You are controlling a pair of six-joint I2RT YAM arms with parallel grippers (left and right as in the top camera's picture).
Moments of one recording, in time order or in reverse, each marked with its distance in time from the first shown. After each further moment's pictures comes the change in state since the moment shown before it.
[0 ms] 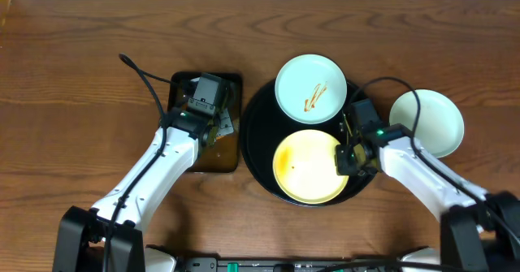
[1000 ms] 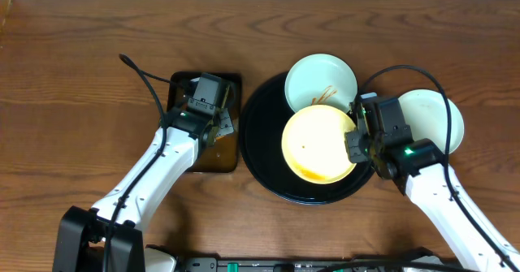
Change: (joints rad) left arm 0.000 0.000 0.000 0.000 0.000 0.000; right arm -0.005 -0.316 0.001 0.076 0.147 -0.204
